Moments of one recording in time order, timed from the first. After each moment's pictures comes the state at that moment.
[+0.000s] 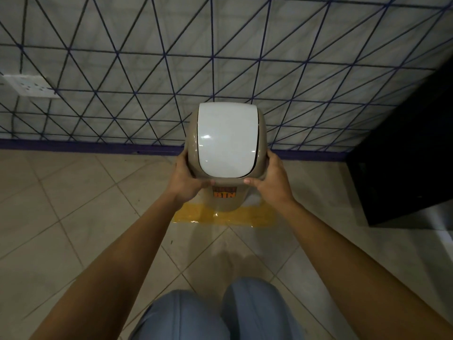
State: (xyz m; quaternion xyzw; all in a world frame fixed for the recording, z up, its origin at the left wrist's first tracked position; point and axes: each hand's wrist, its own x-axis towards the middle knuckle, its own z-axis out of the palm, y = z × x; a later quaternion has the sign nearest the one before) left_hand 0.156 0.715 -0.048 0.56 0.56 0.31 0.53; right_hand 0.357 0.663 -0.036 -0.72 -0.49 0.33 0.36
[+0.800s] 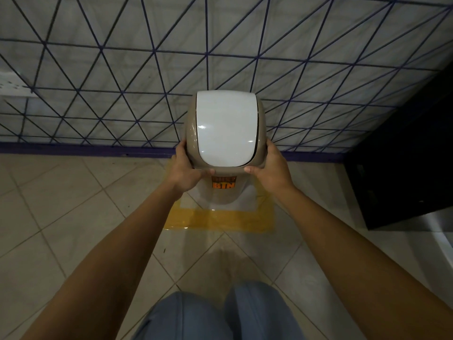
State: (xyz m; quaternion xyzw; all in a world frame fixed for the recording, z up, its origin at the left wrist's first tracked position) left_hand 0.170 0.761 -0.058 0.57 0.56 0.29 0.53; right_hand 0.373 0.708 -0.041 -0.72 -0.50 0.30 0.36
